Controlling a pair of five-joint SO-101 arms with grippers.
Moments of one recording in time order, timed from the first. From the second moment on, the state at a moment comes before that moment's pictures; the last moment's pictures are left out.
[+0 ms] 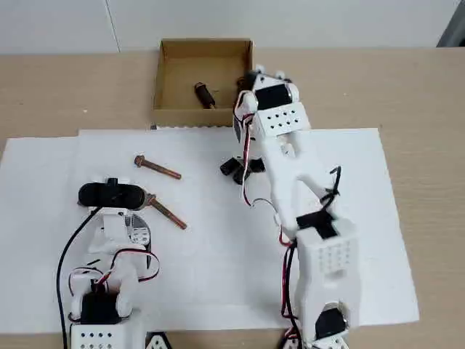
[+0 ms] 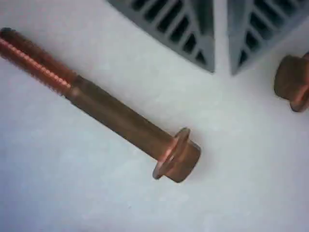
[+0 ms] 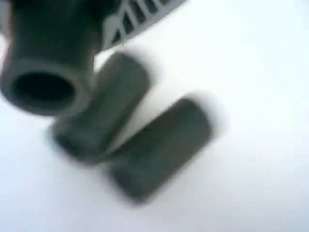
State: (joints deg) left arm -4.8 -97.1 91.7 59.8 1.6; right arm -20.5 29.9 -35.8 96.8 -25.0
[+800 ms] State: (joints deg) left arm -5.4 -97.1 85.6 61.6 1.5; right arm -19.4 -27.9 8.4 96.2 -22.9
